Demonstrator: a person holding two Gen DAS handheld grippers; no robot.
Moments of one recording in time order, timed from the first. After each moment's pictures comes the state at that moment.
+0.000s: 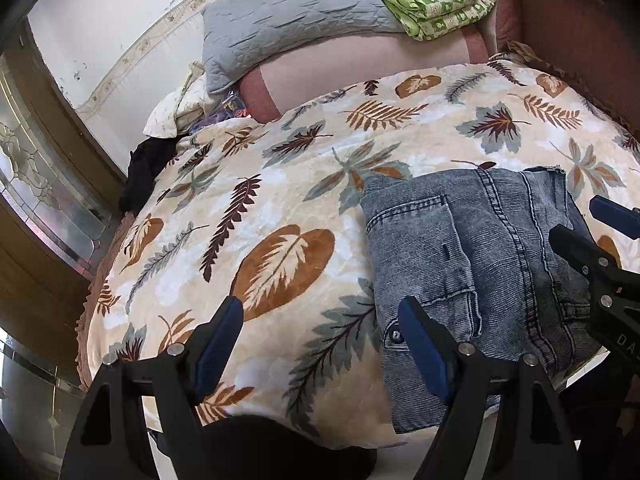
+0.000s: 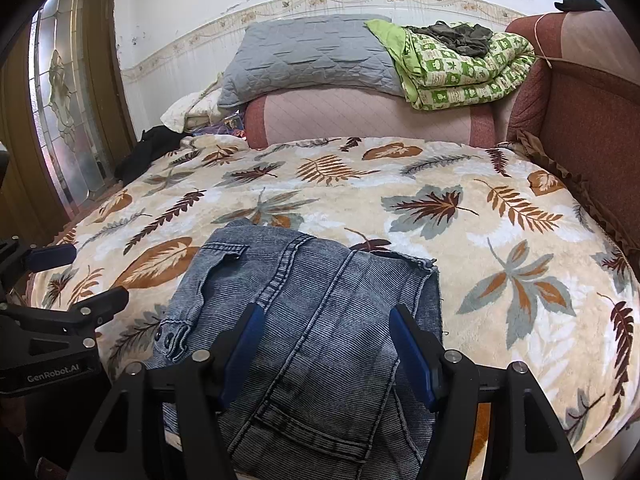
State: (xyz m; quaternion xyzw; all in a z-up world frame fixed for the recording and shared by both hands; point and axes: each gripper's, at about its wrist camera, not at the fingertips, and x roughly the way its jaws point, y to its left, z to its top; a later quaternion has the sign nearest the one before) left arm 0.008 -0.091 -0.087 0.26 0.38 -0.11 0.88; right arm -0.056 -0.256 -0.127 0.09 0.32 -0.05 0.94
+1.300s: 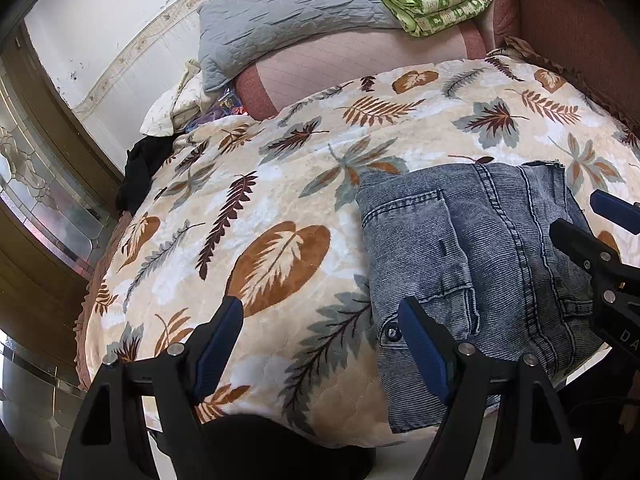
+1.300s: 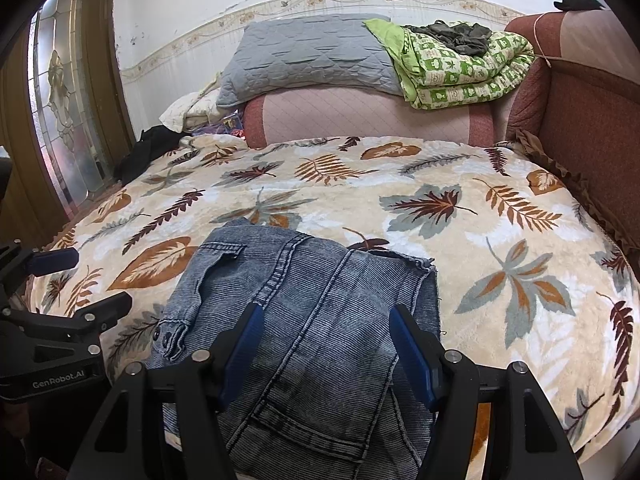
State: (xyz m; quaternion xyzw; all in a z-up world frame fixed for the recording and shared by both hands) left arm 0.006 -0.093 -0.091 0.26 0.38 -0.11 0.88; right arm -0.056 -0.257 -0.128 0.09 0.32 -0.05 0.94
